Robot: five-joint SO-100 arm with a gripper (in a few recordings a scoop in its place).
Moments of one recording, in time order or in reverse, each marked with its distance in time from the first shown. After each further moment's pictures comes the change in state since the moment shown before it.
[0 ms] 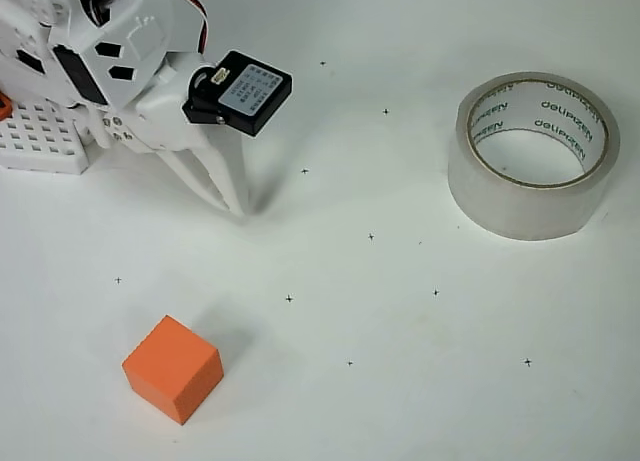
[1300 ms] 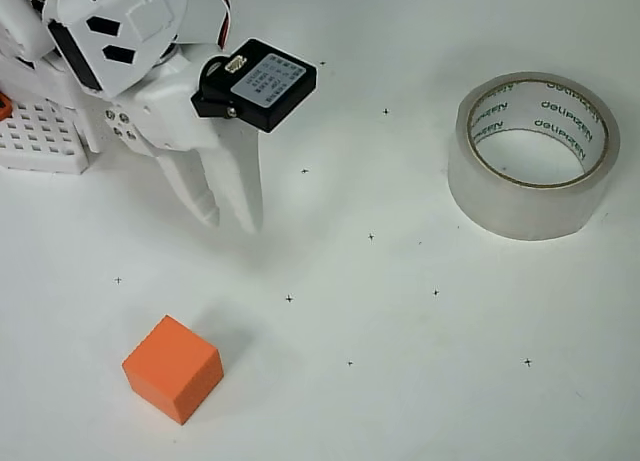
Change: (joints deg) arm 10.0 -22.9 -27.2 -13.5 -5.6
